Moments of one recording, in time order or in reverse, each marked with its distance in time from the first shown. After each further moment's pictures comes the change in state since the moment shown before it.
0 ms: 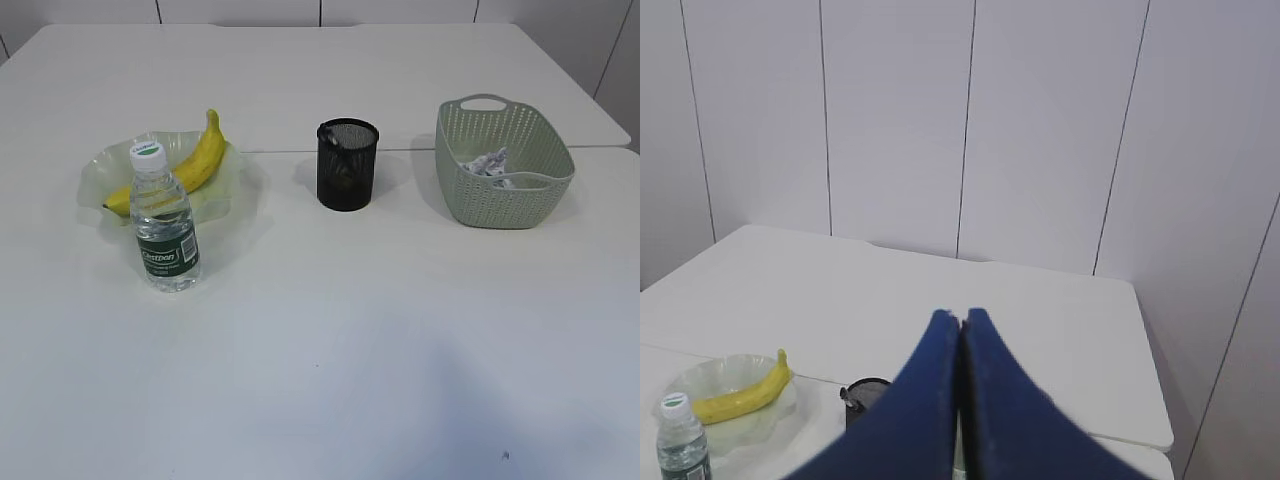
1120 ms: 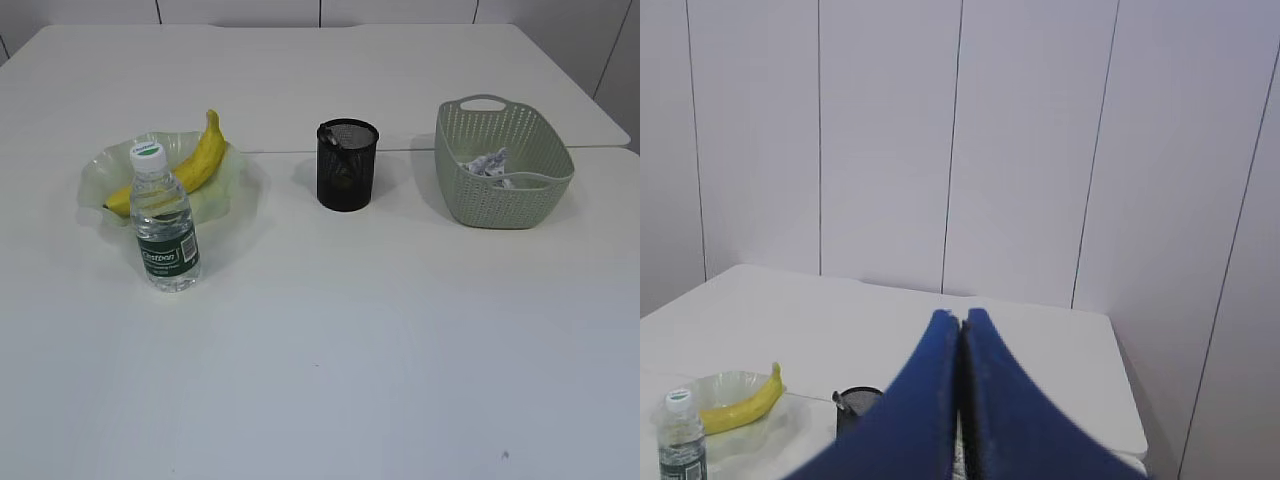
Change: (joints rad) left arm 0.034 -0.395 0.294 -0.039 0.009 -0.001; right arm 0.000 -0.331 0.165 -0.022 0.041 0.000
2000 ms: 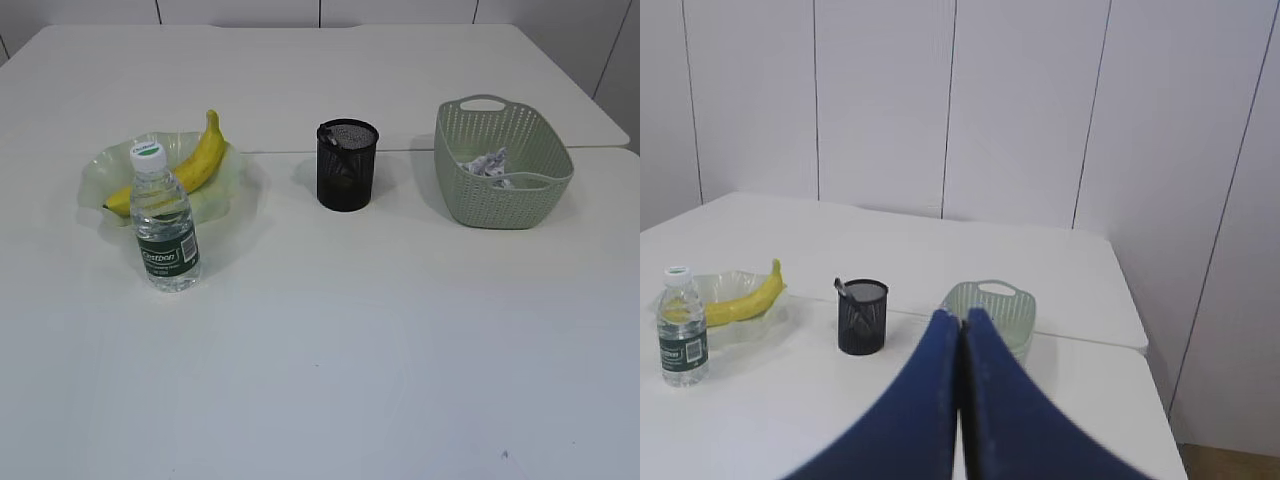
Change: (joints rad) left arm 0.121 -0.401 0.509 -0.005 0.002 0.000; right arm 0.000 -0.445 0.518 -0.014 0.002 -0.002
